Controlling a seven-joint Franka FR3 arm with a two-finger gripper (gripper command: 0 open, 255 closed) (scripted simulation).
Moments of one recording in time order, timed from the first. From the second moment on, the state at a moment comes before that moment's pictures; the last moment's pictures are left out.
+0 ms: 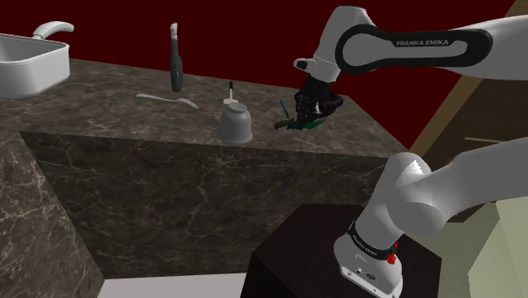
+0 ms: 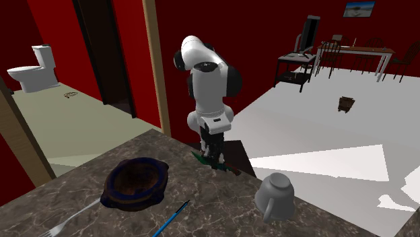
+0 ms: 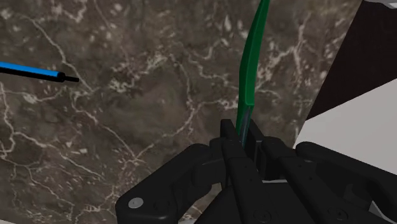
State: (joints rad) arm 0.29 -0.75 -0.34 -2.57 -0.16 1.92 -0.95
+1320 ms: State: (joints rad) arm 0.31 -0.74 -0.30 -2.29 -0.12 1.66 -0.94
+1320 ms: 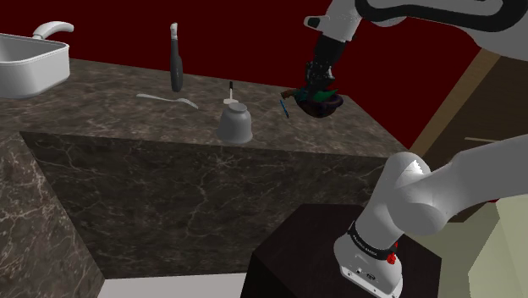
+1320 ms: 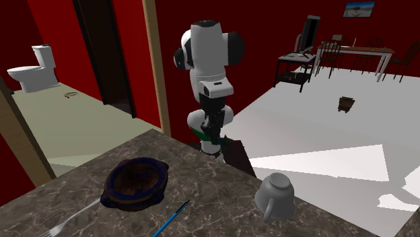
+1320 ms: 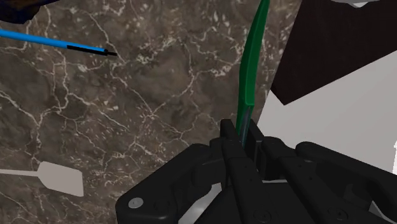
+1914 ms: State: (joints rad) arm 0.31 -0.69 -0.34 -2.17 -0.13 1.59 -0.99
